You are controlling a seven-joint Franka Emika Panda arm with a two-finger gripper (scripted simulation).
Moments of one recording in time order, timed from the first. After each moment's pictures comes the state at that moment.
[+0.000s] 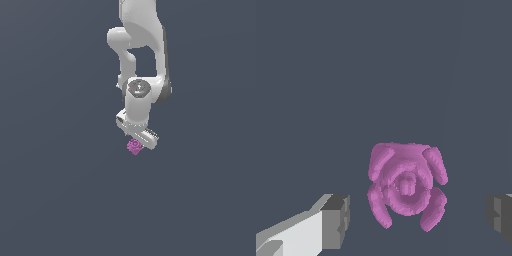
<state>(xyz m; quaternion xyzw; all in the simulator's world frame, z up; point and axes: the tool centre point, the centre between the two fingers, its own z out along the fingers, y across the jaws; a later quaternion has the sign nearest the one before) -0.033 0.034 0.094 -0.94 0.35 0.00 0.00</state>
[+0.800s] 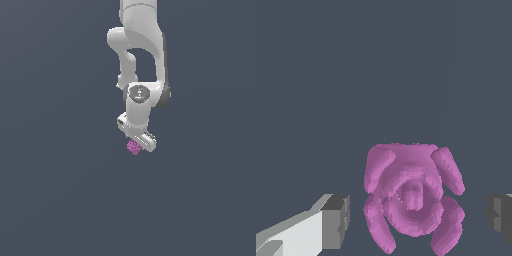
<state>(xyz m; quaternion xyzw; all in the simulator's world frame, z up) -0.034 0.036 0.072 -0.93 0.37 0.00 0.00</state>
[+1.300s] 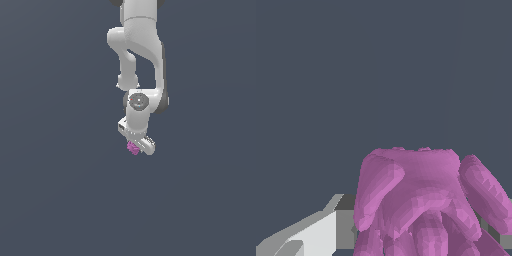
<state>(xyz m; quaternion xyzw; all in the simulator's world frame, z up) -0.035 0.036 0.042 -0.93 0.37 0.00 0.00</state>
